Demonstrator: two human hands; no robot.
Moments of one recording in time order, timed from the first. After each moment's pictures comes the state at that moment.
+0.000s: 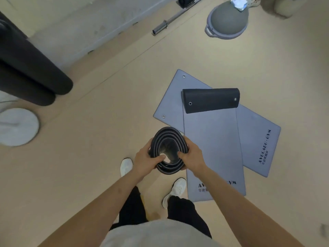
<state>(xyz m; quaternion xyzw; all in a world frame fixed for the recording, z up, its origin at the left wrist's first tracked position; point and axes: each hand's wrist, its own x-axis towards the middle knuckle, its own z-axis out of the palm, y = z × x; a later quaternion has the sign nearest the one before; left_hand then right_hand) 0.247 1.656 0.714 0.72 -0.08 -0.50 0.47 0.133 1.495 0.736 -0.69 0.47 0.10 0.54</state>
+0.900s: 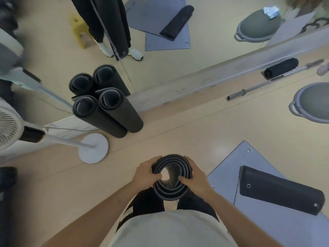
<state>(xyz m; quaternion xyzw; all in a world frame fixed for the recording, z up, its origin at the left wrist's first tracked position) 0.631 1.677 0.779 0.84 -0.02 -0.39 0.37 0.548 1.464 0.761 -0.78 0.20 0.24 0.54</state>
